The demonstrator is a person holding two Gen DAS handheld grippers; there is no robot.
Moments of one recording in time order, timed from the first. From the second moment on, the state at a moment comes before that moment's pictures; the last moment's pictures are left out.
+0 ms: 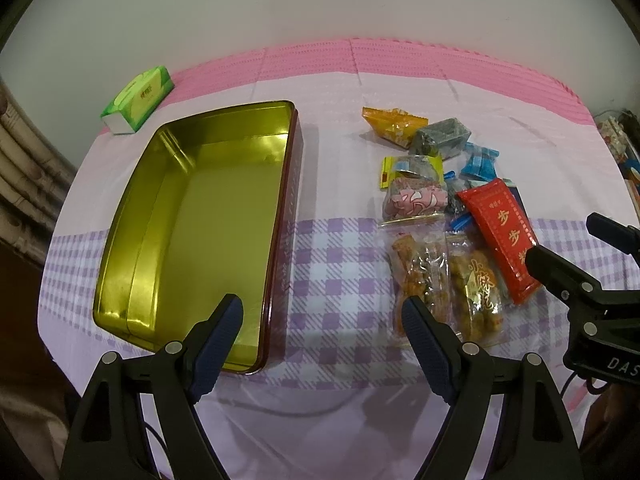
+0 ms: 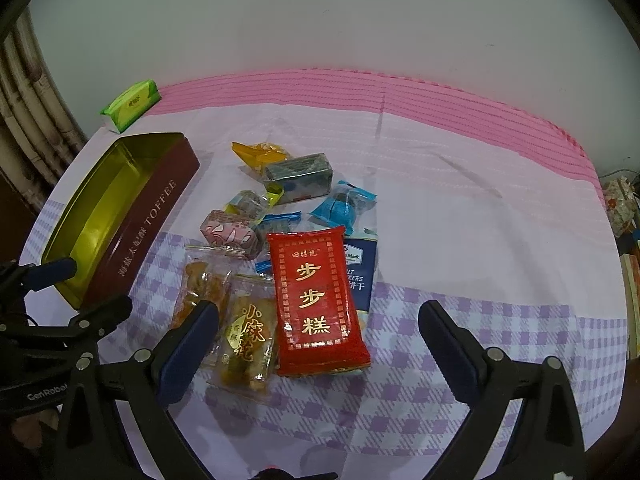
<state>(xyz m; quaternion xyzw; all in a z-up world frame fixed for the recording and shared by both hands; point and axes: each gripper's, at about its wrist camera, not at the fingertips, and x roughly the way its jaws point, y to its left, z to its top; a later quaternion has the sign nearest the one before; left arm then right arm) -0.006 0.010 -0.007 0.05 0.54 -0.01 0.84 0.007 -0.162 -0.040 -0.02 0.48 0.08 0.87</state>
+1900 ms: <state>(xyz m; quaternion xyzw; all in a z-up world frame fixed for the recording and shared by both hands) -0.006 0.005 -0.012 0.05 0.54 -0.01 0.84 0.019 -0.156 -0.059 0.00 0.50 0.12 0.86</state>
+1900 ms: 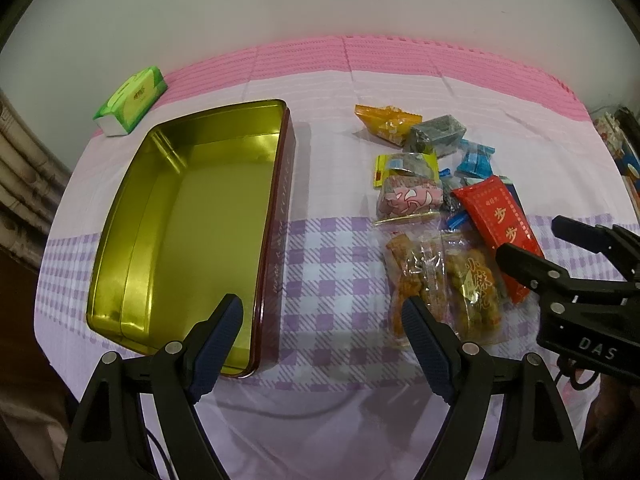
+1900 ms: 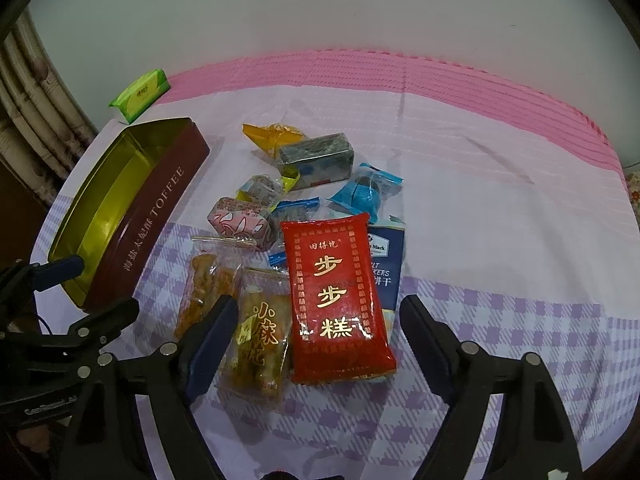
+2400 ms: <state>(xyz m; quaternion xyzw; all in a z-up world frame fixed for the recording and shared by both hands) -0.005 0.005 -0.007 0.06 0.53 -0.03 0.84 0.040 -0.159 -0.080 -0.01 0.52 0.13 0.84</state>
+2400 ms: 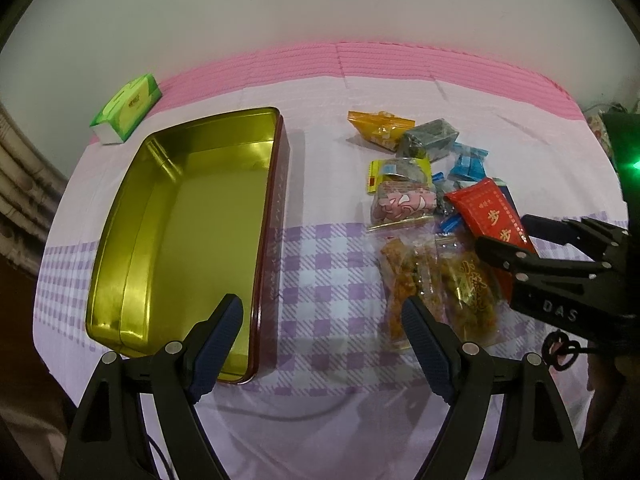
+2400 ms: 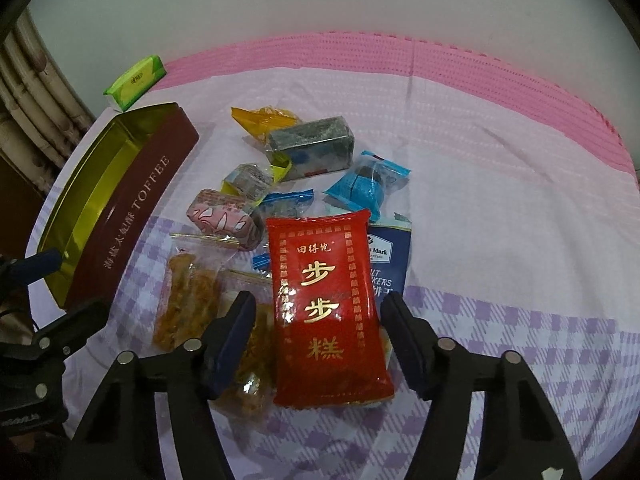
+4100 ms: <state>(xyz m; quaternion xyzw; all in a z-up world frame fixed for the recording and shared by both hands) 0.039 -0.051 -0.054 0.07 0.59 -0.09 0.80 0.028 -0.256 -0.085 0.06 0.52 0.02 0.85</state>
